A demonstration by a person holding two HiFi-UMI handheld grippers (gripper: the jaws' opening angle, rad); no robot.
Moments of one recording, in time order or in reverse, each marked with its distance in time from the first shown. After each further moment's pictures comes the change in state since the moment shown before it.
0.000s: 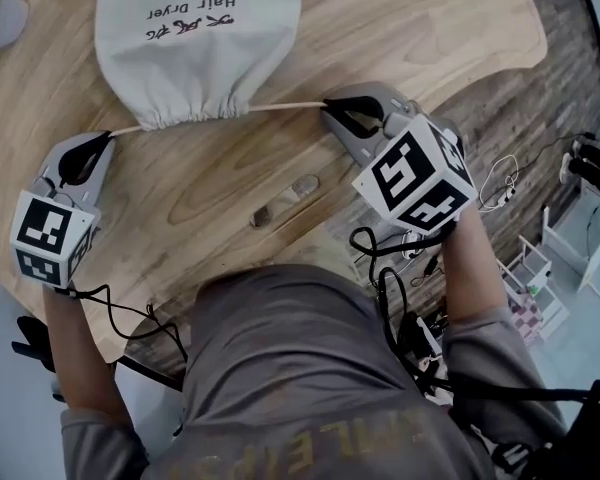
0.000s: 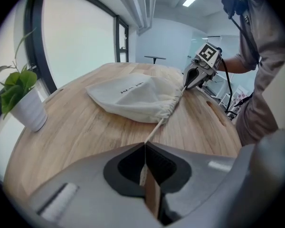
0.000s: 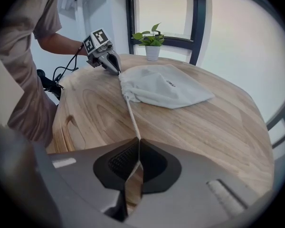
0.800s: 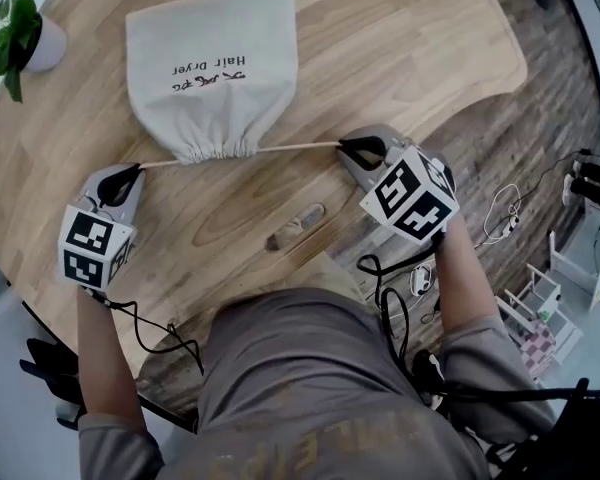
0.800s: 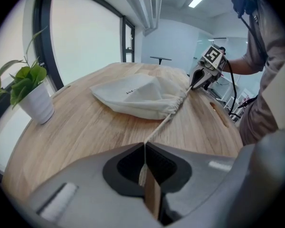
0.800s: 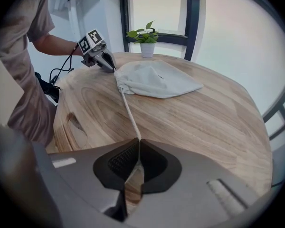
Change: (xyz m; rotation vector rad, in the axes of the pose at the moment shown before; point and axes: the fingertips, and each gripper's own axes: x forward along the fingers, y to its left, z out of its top) left arm 0.001 0.009 -0.003 -0.039 -0.009 0.066; right arm -0.005 -0.015 -0.018 0.050 0.016 -0.046
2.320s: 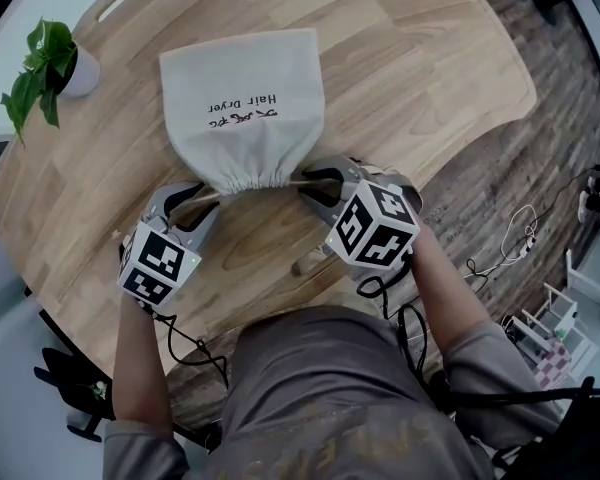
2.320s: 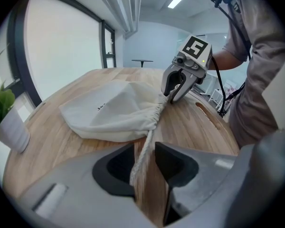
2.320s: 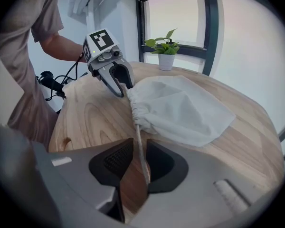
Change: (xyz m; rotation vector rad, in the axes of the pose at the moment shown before) left arm 0.015 -0.057 0.039 0.178 -0.038 -0.158; right arm 0.030 0.049 0.081 -0.121 -0.106 0.124
